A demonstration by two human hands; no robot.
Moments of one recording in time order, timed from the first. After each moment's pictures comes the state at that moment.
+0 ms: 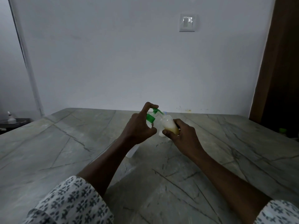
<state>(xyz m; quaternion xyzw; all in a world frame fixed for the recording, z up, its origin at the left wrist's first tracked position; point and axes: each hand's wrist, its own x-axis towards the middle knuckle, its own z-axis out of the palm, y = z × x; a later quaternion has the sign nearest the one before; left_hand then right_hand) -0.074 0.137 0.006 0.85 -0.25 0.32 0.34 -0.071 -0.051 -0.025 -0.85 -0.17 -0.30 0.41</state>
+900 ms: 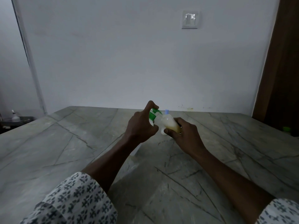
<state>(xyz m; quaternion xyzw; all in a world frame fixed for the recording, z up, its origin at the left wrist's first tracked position) -0.074 0.131 0.002 0.87 -0.19 0.35 0.29 -0.076 -0.048 -0.023 -0.85 -0.19 -0.30 0.39</state>
